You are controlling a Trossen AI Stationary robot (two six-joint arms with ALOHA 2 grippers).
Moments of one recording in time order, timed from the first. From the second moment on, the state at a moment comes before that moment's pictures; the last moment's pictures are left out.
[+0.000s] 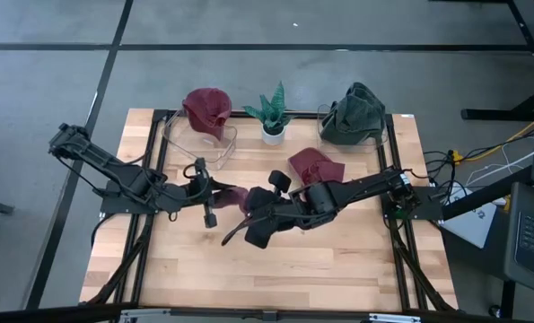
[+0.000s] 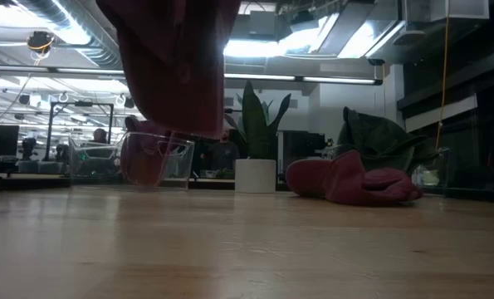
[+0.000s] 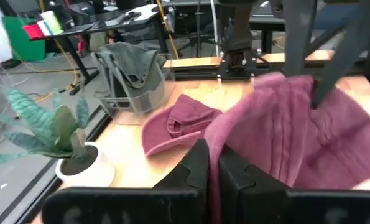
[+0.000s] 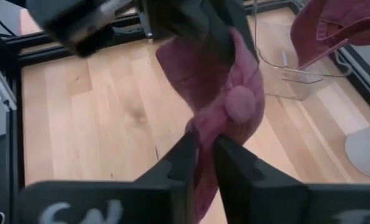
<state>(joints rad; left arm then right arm) -0.46 1.07 0.87 -0.20 -0.76 -0.12 0.35 2.08 2.35 -1.11 0.55 0.49</state>
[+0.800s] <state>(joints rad) -0.13 0.79 1.09 -0.83 -0.76 -0.28 0.37 2.00 2.35 -1.41 0.56 0.50</state>
